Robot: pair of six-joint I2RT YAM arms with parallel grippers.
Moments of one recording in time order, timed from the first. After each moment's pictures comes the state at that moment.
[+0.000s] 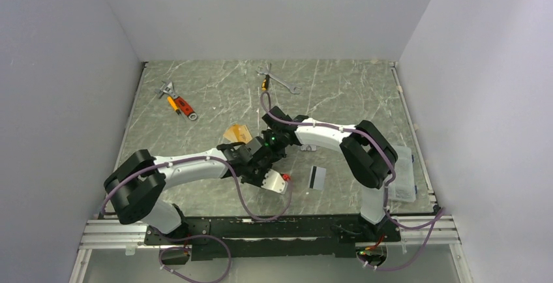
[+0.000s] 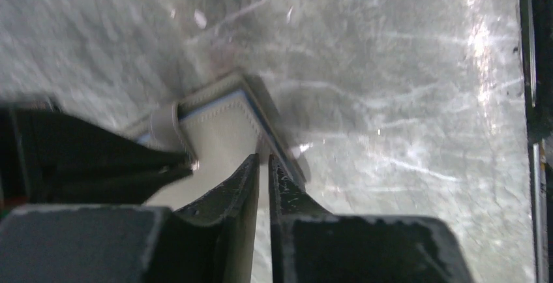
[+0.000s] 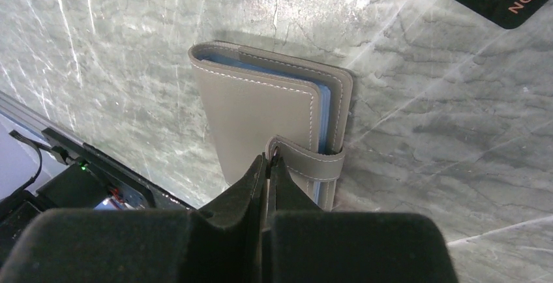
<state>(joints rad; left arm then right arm) -0.96 1.50 0.83 -0.44 0.21 0.99 0.80 1.90 1.23 -0.45 -0.27 0.79</state>
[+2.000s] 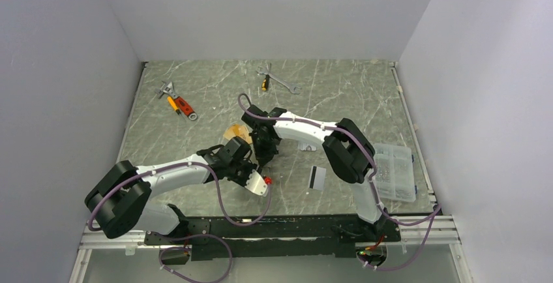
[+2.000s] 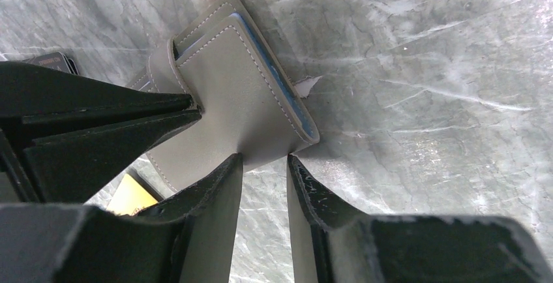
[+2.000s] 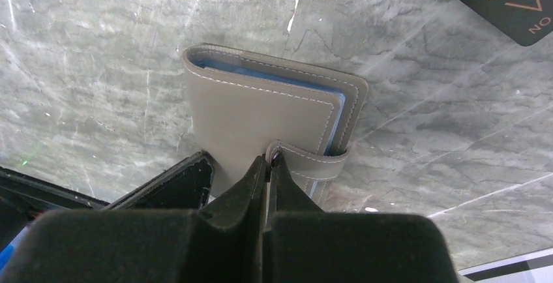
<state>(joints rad) -0.80 1.35 0.62 -0.31 0.26 1.23 0.89 2.10 1.55 -0.80 -0.11 0.67</state>
